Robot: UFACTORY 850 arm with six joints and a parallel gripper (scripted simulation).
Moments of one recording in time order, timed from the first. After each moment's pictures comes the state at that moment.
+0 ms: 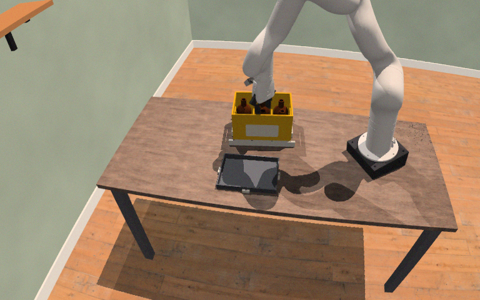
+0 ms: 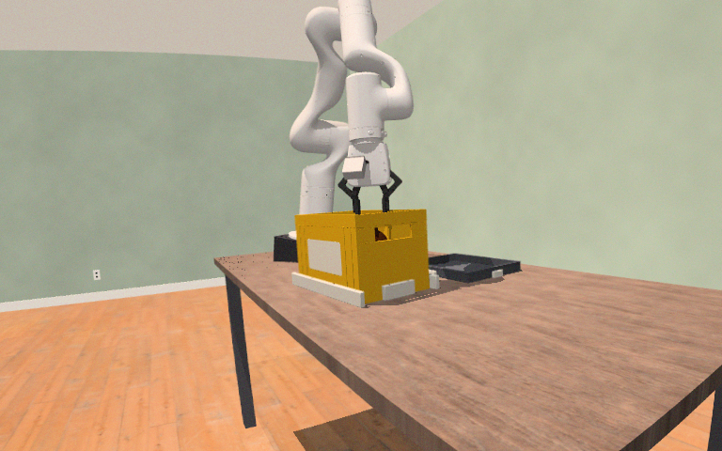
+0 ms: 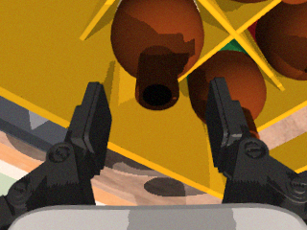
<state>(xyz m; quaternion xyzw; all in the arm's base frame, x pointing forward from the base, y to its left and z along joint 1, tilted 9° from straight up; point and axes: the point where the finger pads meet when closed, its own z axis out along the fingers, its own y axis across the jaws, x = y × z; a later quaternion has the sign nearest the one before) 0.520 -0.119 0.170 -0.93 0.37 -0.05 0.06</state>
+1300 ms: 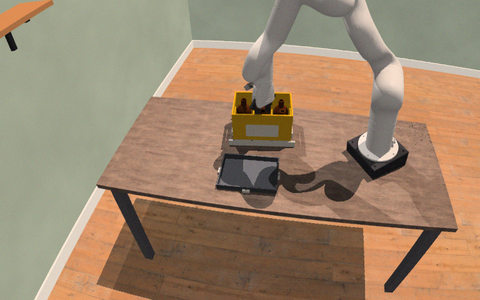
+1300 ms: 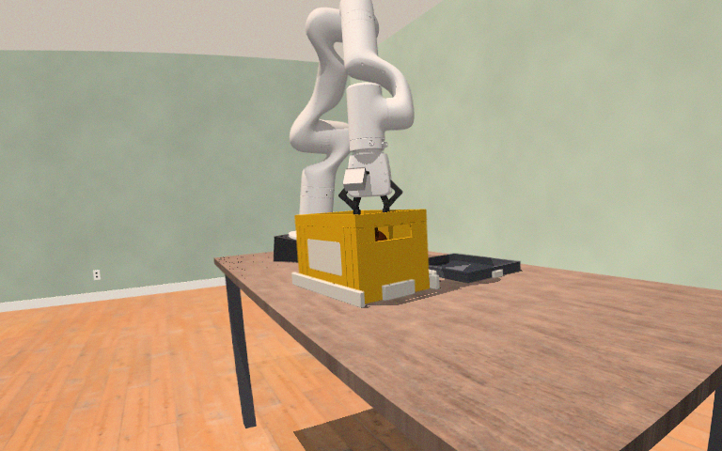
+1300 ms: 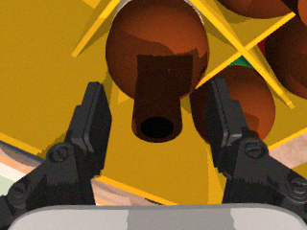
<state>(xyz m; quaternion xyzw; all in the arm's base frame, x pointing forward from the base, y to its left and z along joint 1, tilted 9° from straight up) 0.523 -0.118 0.146 -0.93 0.37 -0.05 0.06</state>
